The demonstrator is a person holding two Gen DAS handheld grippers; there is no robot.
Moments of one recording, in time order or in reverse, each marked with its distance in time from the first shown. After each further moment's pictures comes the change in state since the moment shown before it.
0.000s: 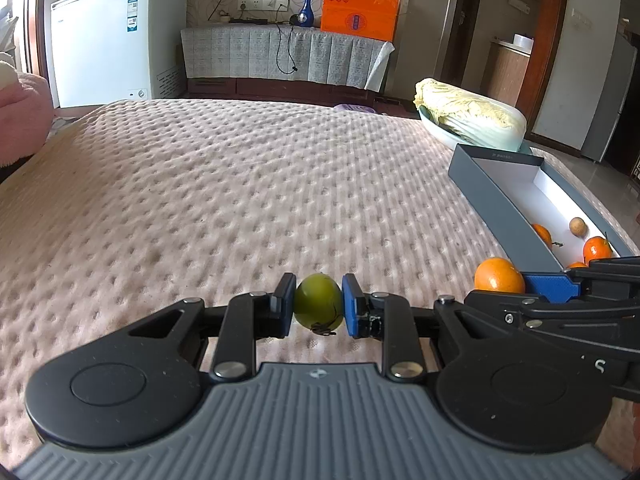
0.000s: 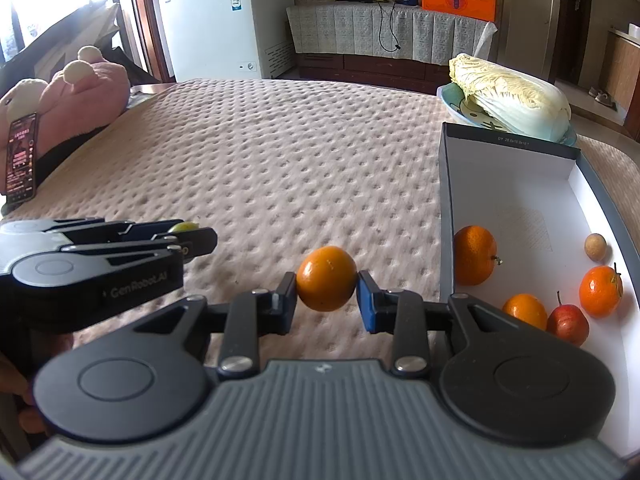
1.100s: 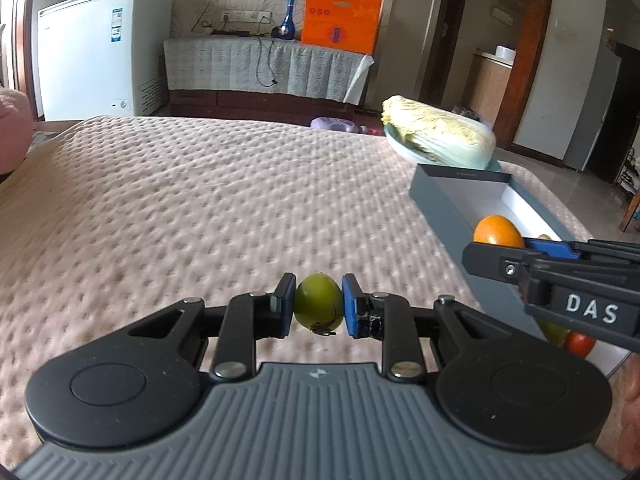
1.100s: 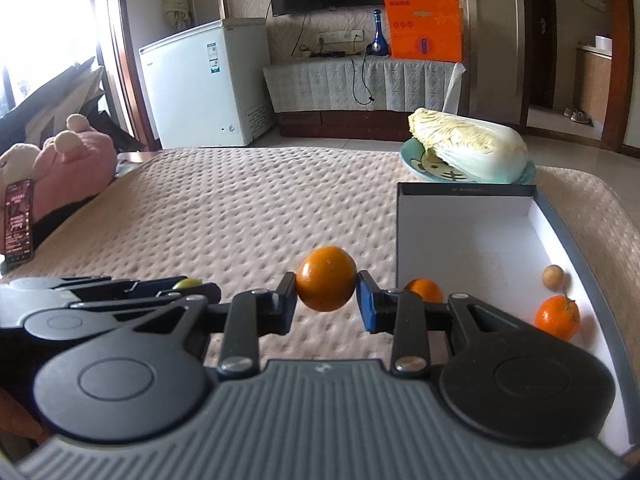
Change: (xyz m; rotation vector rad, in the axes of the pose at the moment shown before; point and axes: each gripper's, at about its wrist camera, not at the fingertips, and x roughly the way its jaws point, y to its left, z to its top) left arm -0.012 -0.030 0.011 0.005 -0.037 -0.062; right arm -0.033 -0.026 0.007 0.079 -0.183 -0.033
